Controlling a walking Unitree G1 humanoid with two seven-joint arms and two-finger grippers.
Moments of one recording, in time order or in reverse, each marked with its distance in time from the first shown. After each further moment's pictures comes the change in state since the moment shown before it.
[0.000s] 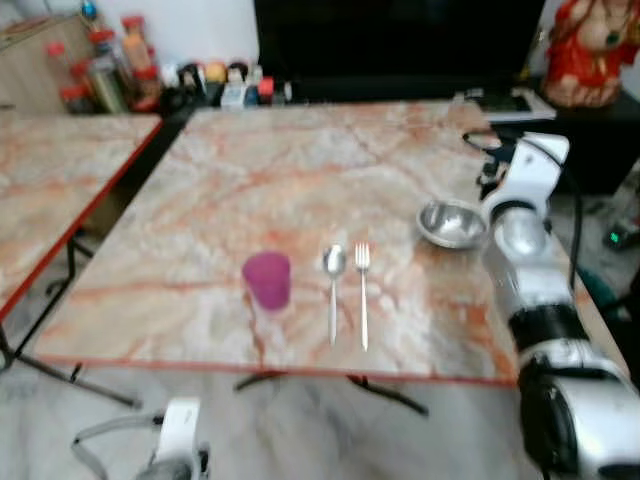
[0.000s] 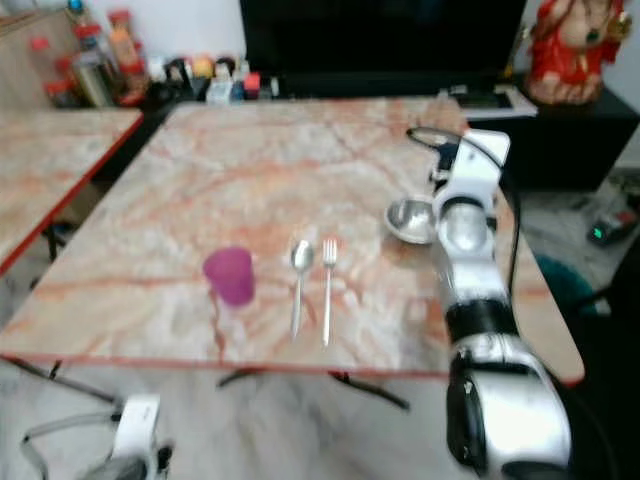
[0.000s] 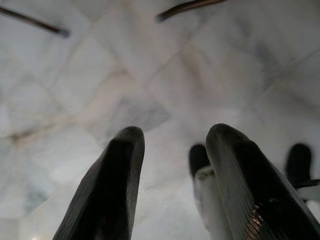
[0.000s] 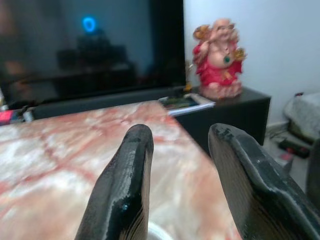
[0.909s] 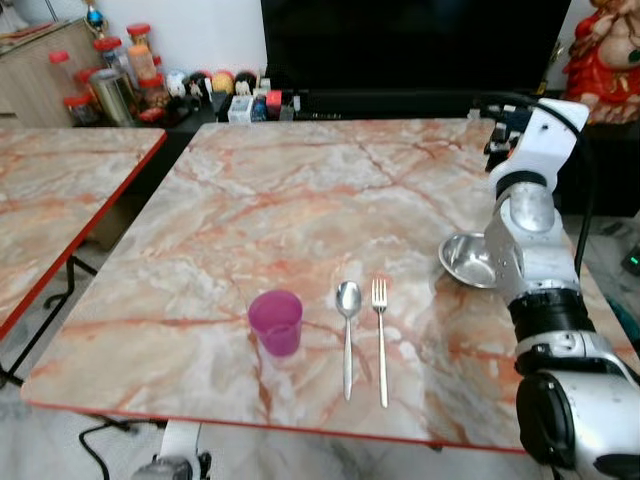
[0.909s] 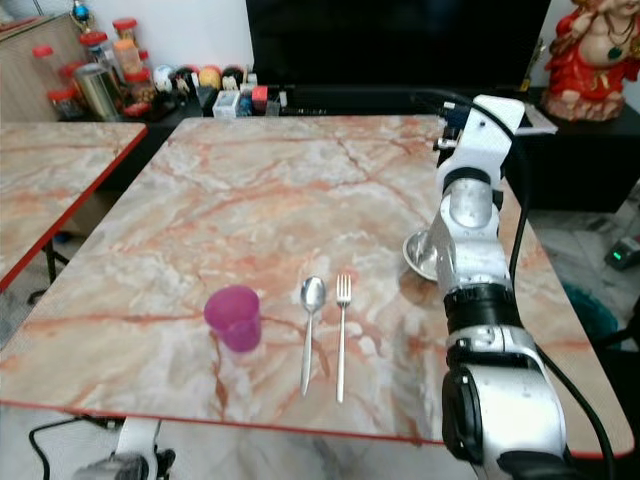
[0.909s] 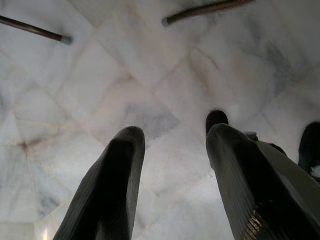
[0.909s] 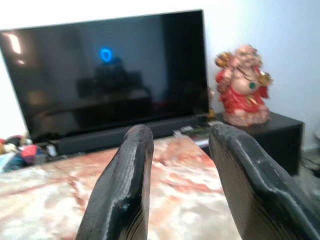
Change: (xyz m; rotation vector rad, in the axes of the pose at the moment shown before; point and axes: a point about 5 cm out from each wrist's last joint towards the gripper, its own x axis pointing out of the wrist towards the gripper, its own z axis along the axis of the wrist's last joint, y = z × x) left arm 0.000 0.010 -0.001 0.036 0.057 -0.014; right arm 0.003 0.015 0.039 0.047 -0.107 0.018
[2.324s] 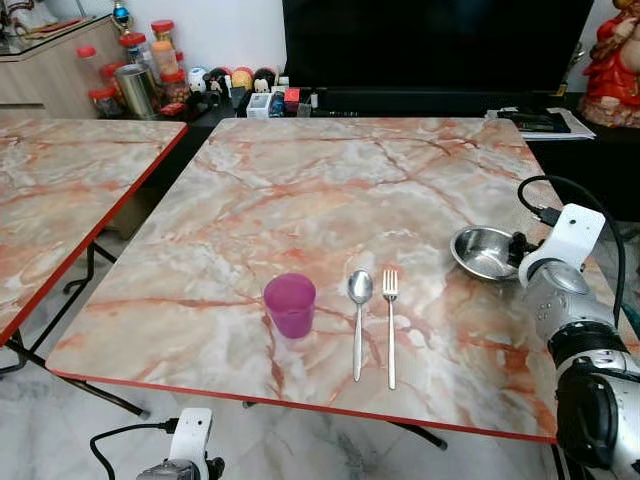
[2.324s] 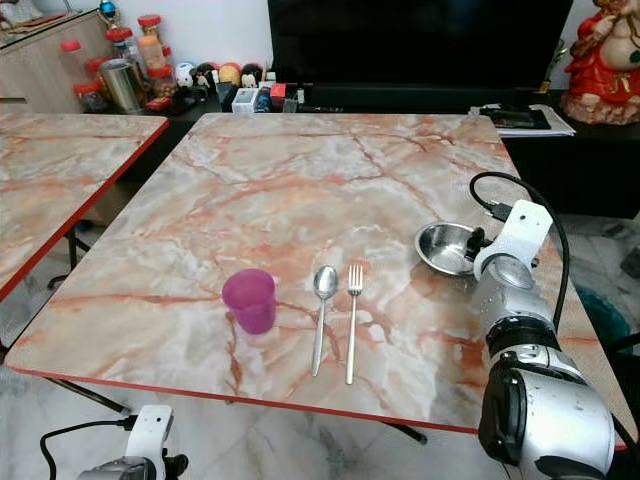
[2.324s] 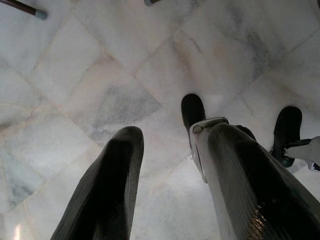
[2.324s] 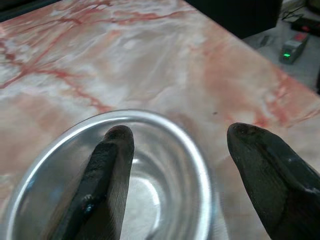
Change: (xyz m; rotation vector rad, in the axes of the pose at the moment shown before) left arm 0.000 -0.005 -0.007 -0.012 0.031 -0.083; right arm -0.028 -0.065 -0.109 0.117 0.572 -0.126
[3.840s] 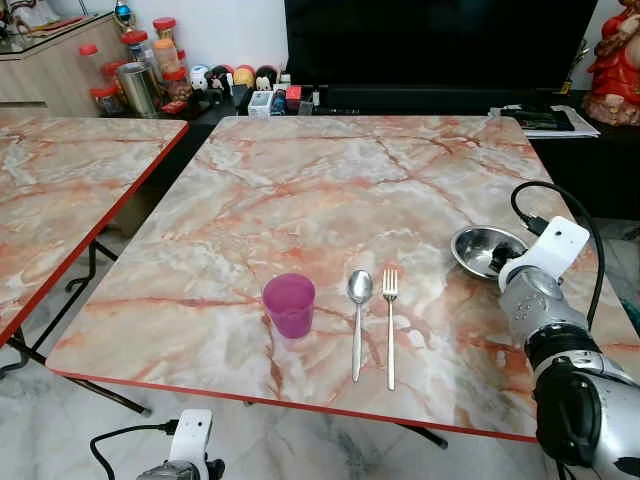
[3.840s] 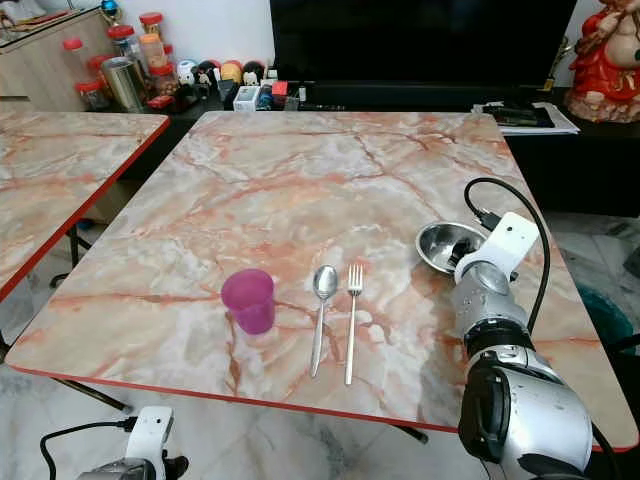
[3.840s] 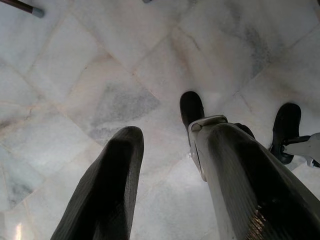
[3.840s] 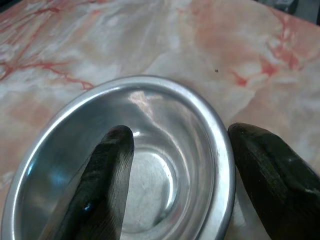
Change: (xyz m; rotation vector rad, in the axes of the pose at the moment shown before) left arm 0.000 -0.001 -0.001 0.005 0.003 -0.010; right arm -0.002 0.017 -0.019 0.143 0.058 -0.065
